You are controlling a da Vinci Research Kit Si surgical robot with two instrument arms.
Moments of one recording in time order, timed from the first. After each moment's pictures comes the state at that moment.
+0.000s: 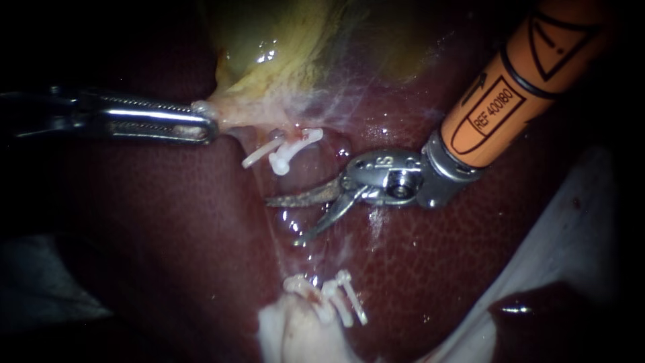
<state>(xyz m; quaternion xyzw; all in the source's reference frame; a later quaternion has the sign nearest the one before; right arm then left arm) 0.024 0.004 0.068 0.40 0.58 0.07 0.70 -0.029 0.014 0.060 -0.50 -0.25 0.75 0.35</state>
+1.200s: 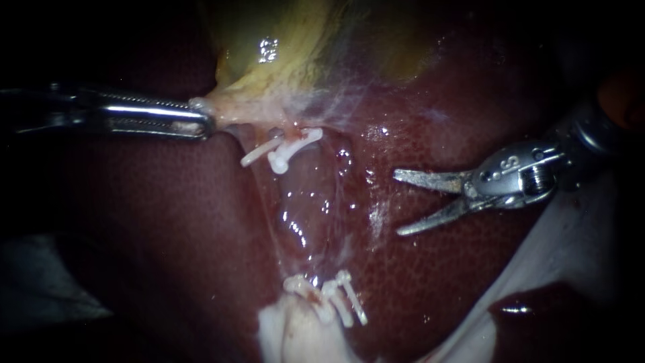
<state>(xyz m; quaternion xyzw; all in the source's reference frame) 0.011 0.005 0.060 0.15 0.42 0.10 0.89 -0.029 0.015 0.062 -0.50 -0.24 0.75 0.35</state>
